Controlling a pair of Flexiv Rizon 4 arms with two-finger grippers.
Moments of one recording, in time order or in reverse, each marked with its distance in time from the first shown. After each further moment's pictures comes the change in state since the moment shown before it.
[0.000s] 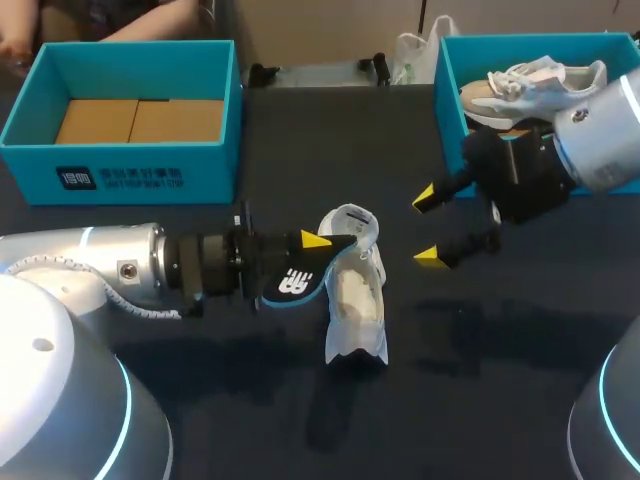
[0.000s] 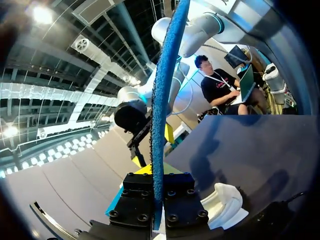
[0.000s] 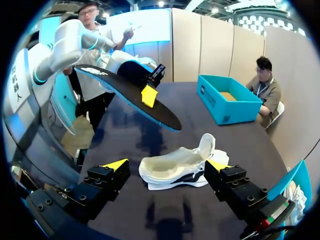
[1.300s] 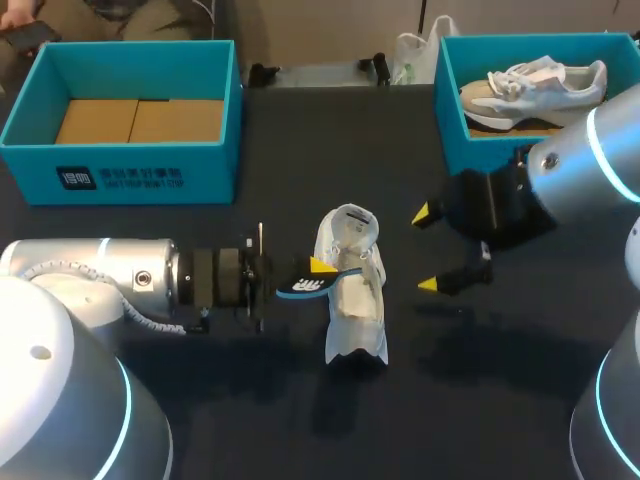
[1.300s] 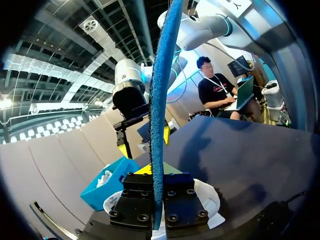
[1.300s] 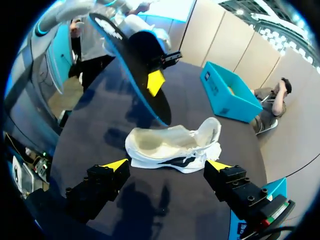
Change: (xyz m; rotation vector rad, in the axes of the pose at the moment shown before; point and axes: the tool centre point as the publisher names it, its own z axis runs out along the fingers) left arm 0.043 0.030 0.006 -0.055 0.086 -0.179; right arm -0.002 -0.040 0.024 0.209 -0.117 -0.252
